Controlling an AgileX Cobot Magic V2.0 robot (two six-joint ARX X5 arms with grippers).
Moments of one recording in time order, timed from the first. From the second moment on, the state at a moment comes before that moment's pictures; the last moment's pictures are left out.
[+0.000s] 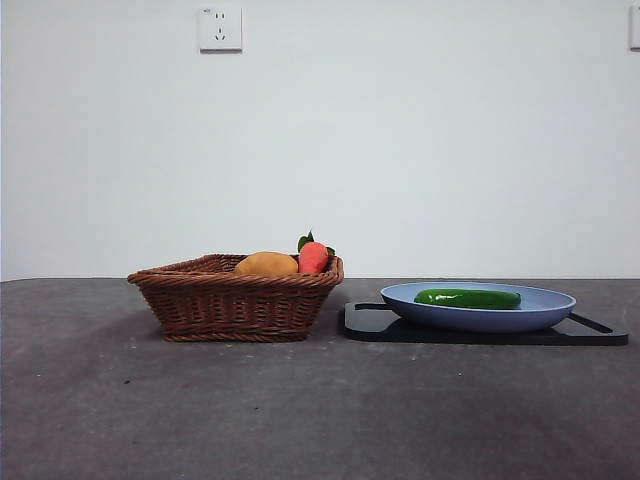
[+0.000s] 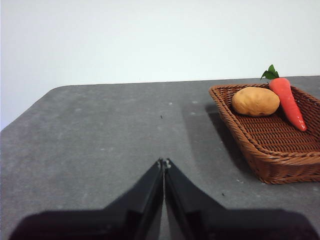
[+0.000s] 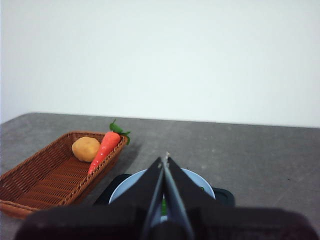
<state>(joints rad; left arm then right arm) 0.03 0.01 0.02 -0.07 0.06 0.01 0.05 0.24 0.36 -0.08 -0.23 0.02</state>
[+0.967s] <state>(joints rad) 0.03 0.01 0.02 -0.07 0.06 0.01 0.05 0.01 0.01 -0.15 -0.20 0.09</state>
